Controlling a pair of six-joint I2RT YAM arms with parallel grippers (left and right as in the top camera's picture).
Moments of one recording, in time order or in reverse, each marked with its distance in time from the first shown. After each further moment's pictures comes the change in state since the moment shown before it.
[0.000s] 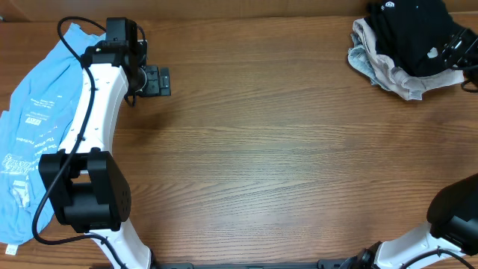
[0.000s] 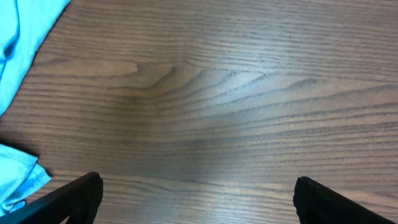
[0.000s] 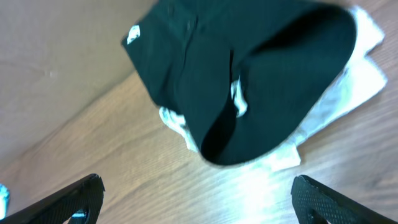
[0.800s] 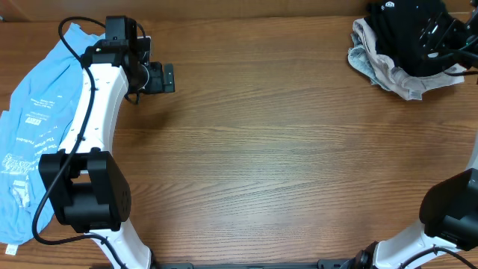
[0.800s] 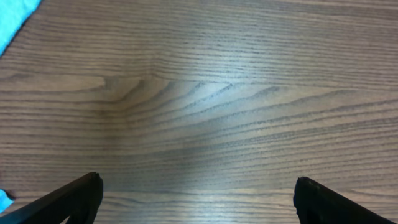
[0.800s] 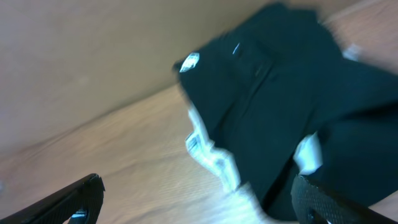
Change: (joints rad) left arm 0.000 0.000 0.000 0.029 0.103 0.000; right arm 0.129 0.000 0.000 0.181 0.052 -0.007
